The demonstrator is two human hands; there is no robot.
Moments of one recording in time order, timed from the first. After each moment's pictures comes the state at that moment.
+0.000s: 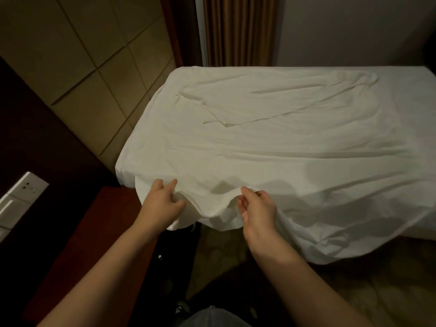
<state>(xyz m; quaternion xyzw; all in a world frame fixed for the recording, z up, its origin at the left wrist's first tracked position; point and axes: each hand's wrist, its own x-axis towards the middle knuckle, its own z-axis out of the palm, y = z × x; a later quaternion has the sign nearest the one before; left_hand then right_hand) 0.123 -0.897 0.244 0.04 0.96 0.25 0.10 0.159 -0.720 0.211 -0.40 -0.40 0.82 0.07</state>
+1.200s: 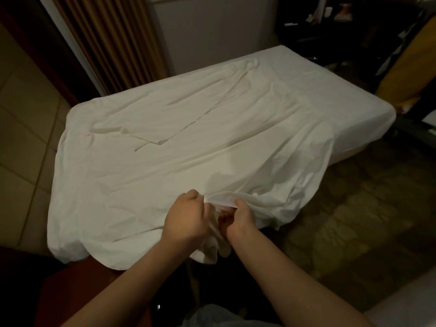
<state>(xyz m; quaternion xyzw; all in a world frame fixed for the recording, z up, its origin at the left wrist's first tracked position) 0.114 -0.851 0.240 0.43 0.88 0.18 0.03 0.164 -0.757 0.203 -0.51 -0.03 0.84 0.18</state>
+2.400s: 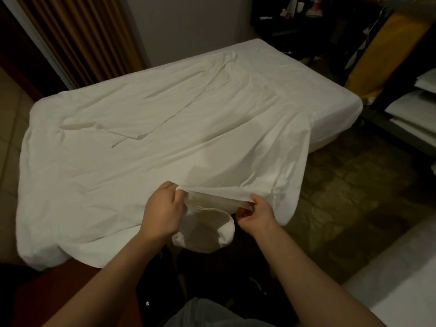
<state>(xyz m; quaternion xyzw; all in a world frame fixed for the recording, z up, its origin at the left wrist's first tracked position) 0.103 -0.859 0.237 0.35 0.87 0.33 0.09 0.216 -0.719 0.173 -0.52 0.01 0.82 0.24</state>
